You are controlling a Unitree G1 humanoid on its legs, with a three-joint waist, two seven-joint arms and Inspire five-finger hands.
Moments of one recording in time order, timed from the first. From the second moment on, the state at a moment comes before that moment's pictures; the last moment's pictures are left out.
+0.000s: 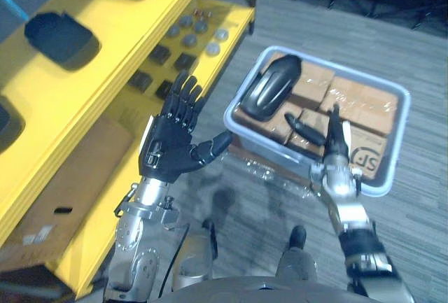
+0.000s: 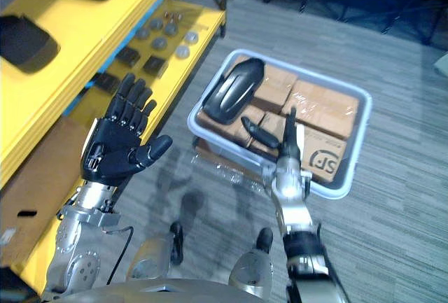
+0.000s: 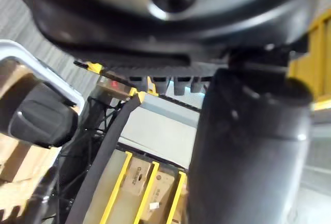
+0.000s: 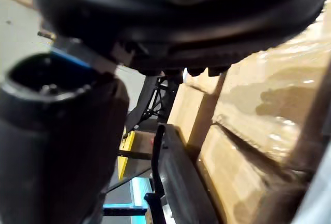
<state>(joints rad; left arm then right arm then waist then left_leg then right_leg) 0.23 0.14 -0.10 -0.39 -0.54 -0.23 -0.28 -0.37 -0.28 -0.03 0.34 0.00 0.06 -0.39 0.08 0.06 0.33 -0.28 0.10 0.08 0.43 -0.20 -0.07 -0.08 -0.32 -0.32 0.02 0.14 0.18</state>
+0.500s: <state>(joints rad) 0.10 0.16 -0.29 -0.24 -0.54 -0.25 -0.26 -0.86 -0.50 -0.03 0.84 -0.02 0.27 -0.59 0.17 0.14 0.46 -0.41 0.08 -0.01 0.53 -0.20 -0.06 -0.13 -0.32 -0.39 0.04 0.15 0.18</state>
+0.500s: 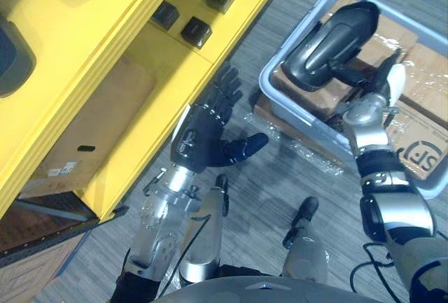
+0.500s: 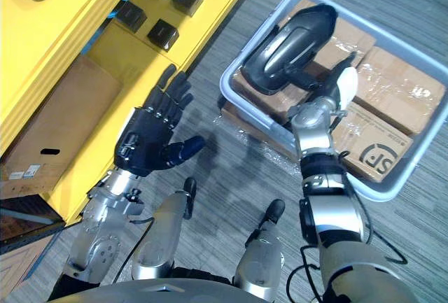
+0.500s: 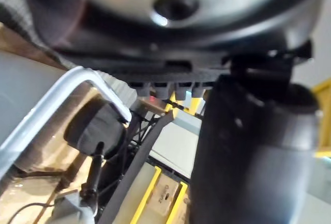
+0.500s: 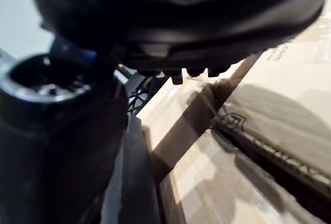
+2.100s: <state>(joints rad) 0.24 0.20 -0.22 -0.33 -0.49 -0.36 -0.17 -0.71 -0.70 0.07 0.72 -0.31 0.27 -0.46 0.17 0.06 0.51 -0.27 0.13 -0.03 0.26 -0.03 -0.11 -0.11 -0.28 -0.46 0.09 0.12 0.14</state>
